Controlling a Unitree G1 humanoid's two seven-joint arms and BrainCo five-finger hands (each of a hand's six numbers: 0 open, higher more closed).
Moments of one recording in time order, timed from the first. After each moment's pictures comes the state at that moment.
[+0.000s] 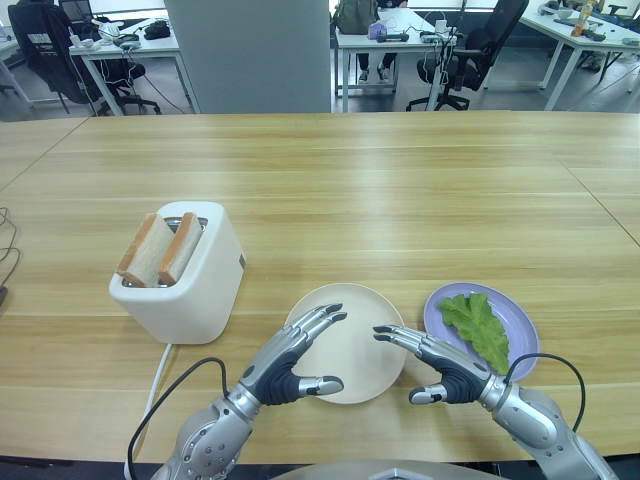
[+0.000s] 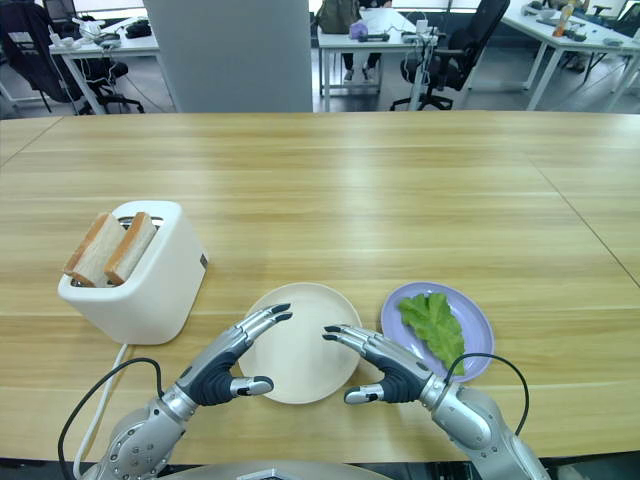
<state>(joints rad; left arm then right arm) 0.49 0.39 -0.19 -0.47 0.47 -0.36 -0.21 0.31 -0.54 0.21 -0.16 -0.38 -0.60 0.35</state>
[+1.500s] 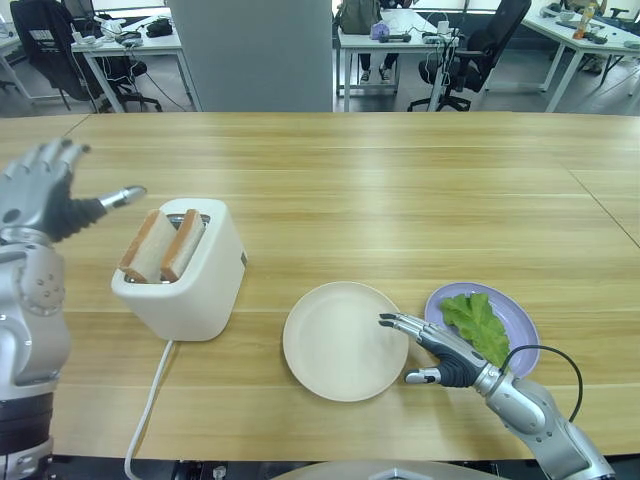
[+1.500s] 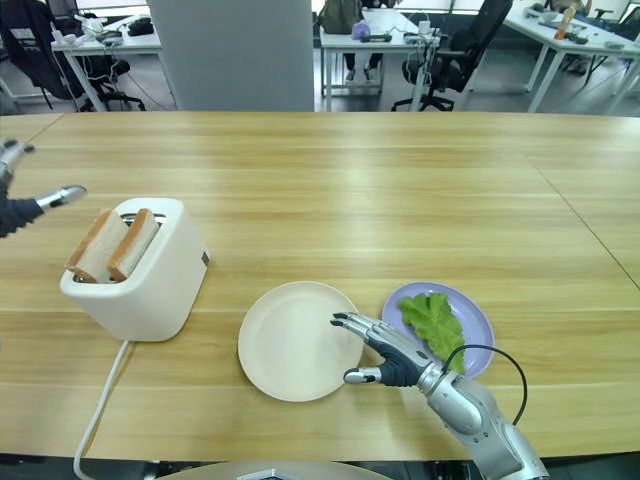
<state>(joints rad) -0.05 0.89 0.29 -0.17 0.77 0.26 -0.27 0.24 -0.52 0.21 -0.07 -0.46 -0.56 0.26</state>
